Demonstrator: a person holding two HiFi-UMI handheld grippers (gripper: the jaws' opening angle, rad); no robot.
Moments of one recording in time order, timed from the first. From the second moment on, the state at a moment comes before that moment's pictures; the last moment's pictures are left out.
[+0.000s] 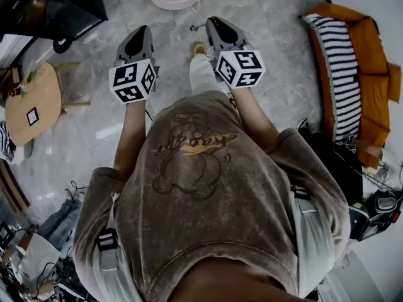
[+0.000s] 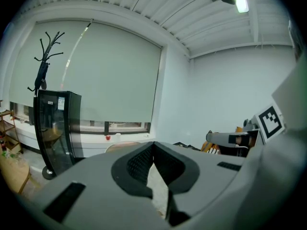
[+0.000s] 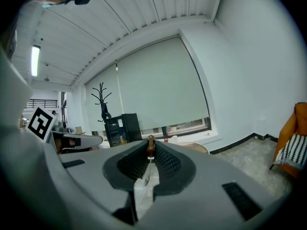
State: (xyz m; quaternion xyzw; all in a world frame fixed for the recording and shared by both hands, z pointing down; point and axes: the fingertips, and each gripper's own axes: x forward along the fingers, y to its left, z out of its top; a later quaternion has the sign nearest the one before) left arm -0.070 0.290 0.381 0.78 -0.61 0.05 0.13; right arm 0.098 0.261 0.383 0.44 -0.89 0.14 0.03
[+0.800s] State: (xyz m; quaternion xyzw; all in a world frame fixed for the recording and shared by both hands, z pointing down) left arm -0.072 0.187 0.384 0.78 -0.61 0.06 0.14; right arm 0.082 0.155 0.386 0.43 -0.89 0.15 0.04
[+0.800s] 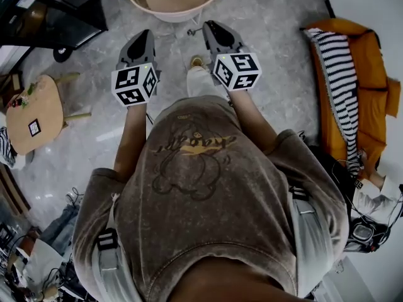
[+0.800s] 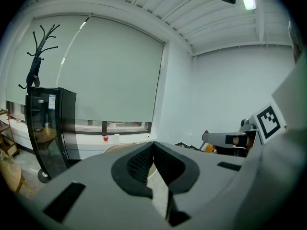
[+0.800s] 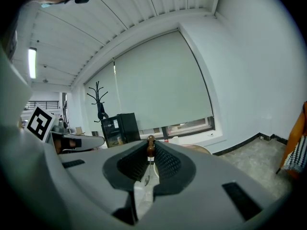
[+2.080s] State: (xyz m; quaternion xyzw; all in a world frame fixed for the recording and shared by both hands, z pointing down) left arm -0.067 -0.009 0.372 0.75 -0.65 0.06 0.15; right arm 0.081 -0.050 0.374 0.37 -0.91 0.15 0.05
